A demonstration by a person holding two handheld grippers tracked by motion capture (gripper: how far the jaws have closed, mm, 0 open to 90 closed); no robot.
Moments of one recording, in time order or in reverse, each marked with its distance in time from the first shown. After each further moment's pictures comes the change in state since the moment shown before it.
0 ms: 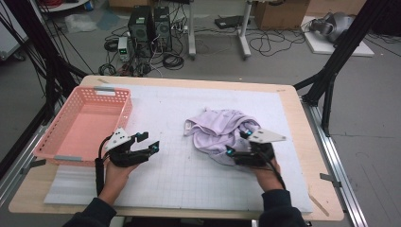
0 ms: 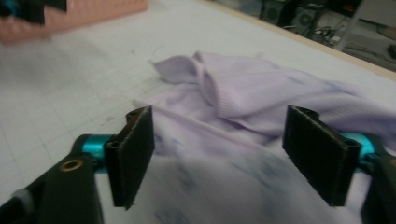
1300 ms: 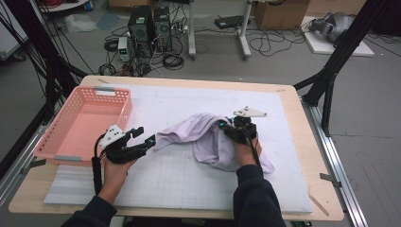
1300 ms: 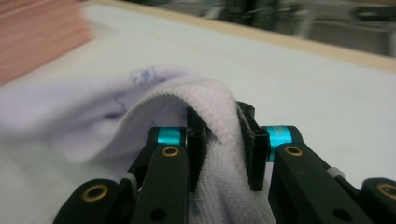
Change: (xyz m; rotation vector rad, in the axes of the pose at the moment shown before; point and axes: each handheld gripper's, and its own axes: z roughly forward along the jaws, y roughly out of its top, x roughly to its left) left arm 0.003 0.008 -0.004 -0.061 0.065 -0.032; right arm -0.027 0.035 0.055 0.014 -0.169 0.230
